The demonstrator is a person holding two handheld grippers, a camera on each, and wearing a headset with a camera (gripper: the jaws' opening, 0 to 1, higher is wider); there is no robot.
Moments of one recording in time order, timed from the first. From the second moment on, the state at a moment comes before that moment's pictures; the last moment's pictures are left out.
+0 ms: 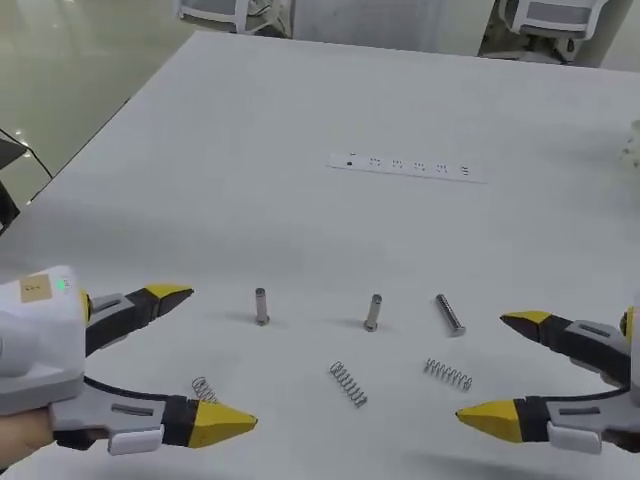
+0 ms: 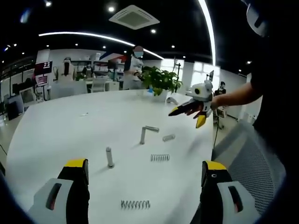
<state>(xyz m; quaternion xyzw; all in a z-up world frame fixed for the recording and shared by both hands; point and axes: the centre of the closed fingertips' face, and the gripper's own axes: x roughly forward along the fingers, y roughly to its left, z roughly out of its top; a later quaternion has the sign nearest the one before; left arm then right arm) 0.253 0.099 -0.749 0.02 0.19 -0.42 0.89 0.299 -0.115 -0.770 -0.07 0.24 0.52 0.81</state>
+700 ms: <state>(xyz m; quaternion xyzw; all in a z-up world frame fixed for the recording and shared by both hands) 0.254 0.099 -0.748 0.02 0.19 -0.42 0.89 0.323 -0.110 -0.767 -0.06 0.25 0.51 0.82</state>
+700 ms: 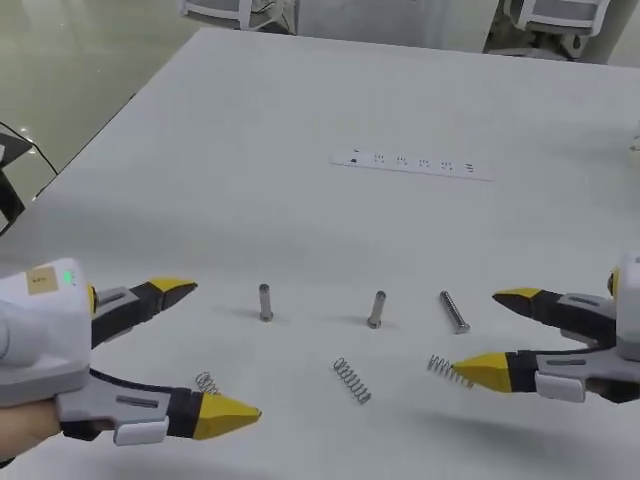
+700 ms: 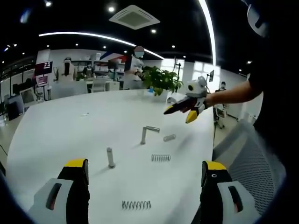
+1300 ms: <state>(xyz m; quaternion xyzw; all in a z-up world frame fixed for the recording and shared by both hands) 0.254 0.099 -0.750 0.02 0.19 -0.42 0.89 0.353 -0.111 -0.778 -0.06 0.30 0.49 0.82</state>
